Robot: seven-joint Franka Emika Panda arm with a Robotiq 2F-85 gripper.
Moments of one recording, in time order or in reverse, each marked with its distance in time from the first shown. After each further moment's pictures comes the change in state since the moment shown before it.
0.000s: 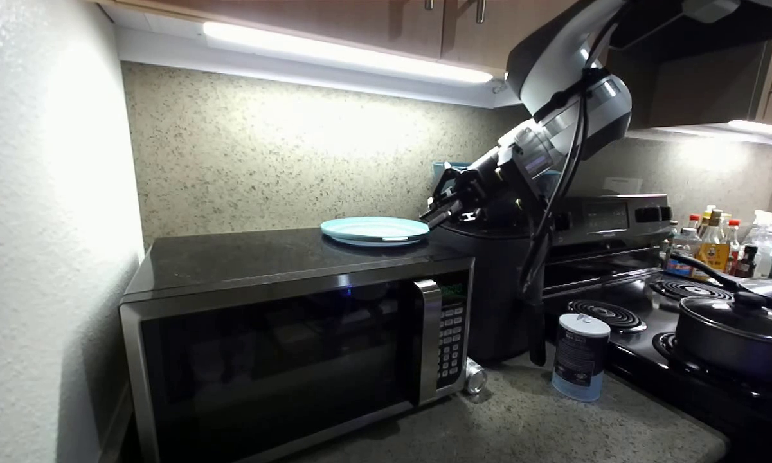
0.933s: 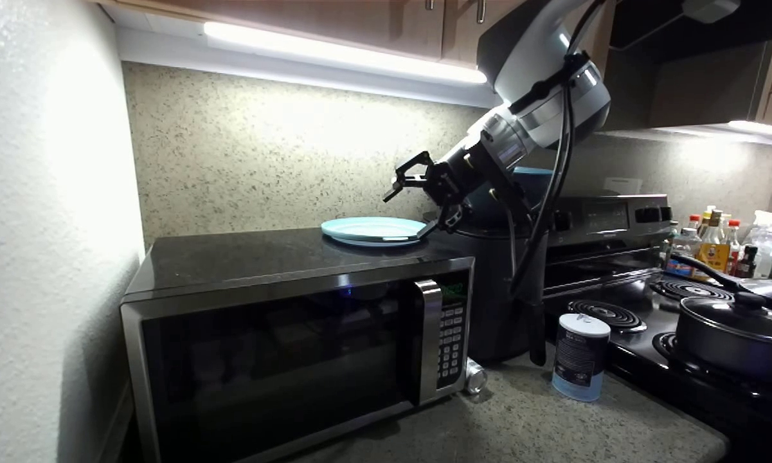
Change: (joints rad) arm 0.051 -0.006 0.060 0.017 -0.127 0.001 0.219
